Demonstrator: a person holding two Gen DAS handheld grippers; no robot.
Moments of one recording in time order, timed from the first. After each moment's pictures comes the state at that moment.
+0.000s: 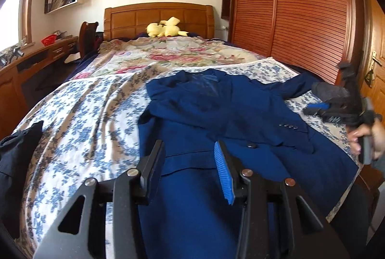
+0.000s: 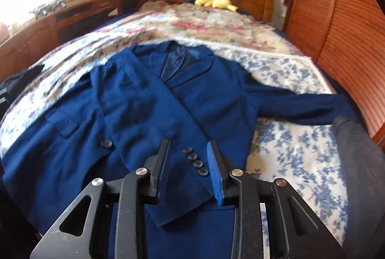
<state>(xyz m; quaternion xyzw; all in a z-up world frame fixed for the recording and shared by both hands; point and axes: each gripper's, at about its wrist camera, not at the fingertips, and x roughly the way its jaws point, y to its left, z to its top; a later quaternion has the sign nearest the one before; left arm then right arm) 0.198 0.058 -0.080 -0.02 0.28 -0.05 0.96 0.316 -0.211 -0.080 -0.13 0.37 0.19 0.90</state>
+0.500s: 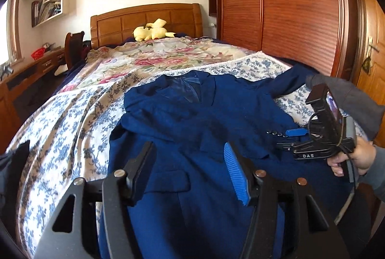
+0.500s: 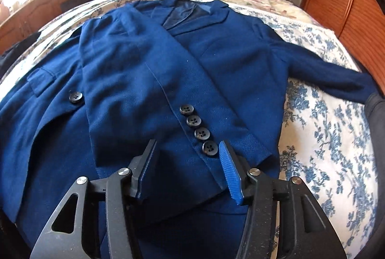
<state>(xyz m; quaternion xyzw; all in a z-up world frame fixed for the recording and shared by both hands) 0.240 -0.008 -0.074 0.02 0.28 -0.06 0.96 0.344 -0.219 -0.163 -0.14 0.43 0.22 0.86</state>
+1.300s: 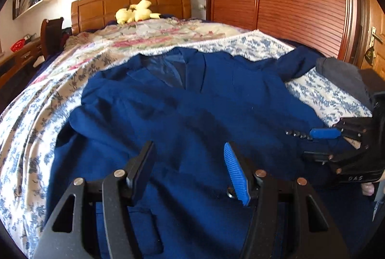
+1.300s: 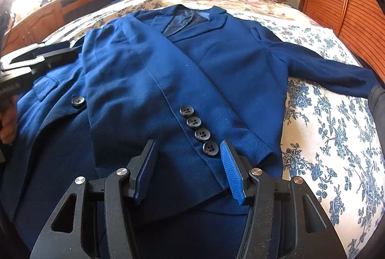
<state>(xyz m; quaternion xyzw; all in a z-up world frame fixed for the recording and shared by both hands) 0.346 -0.040 -0.149 0.01 0.32 -0.10 0.94 0.339 -0.226 -0.165 -0.12 0.41 0.22 0.88</state>
